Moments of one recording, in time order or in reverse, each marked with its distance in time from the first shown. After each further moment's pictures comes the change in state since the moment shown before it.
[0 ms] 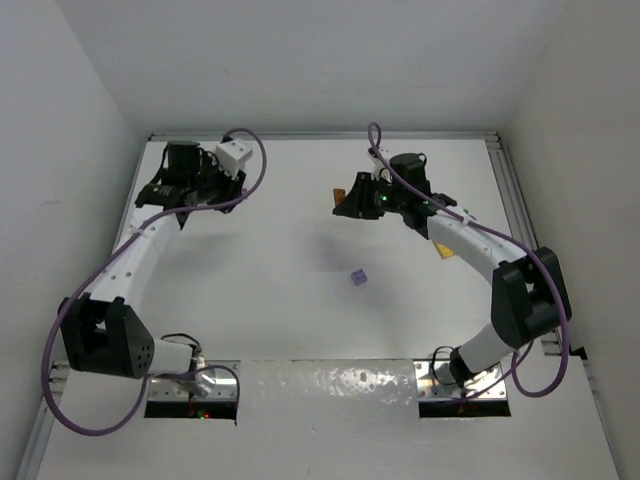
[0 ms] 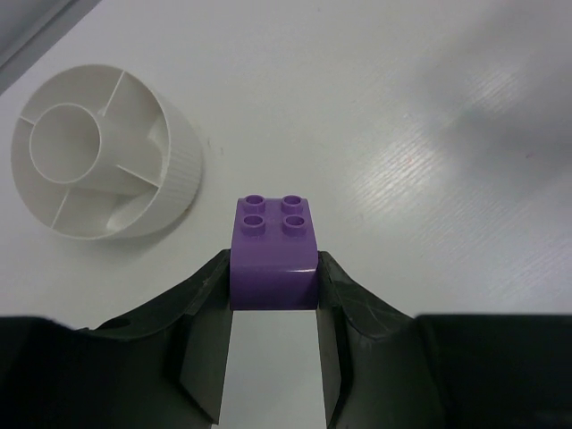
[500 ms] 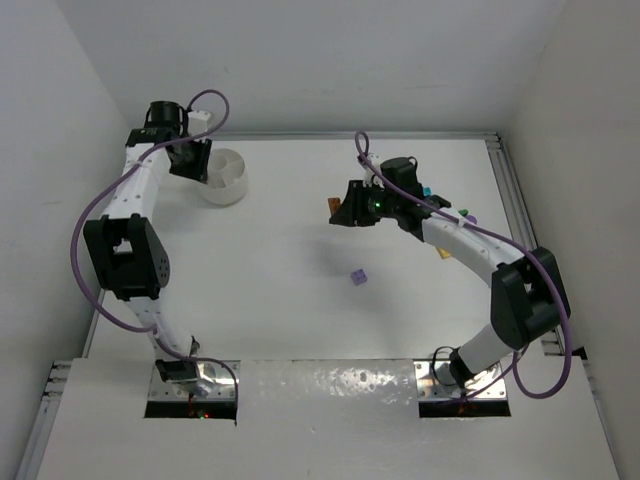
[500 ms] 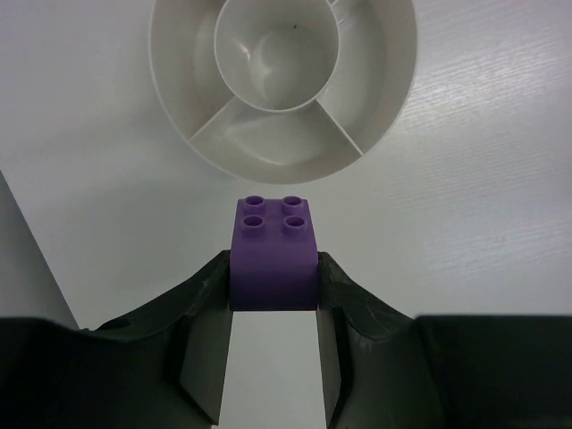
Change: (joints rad) left arm 0.190 0.508 0.578 -0.348 -0.205 -0.146; right arm 0.047 0.000 0.008 -0.082 0.034 -0.083
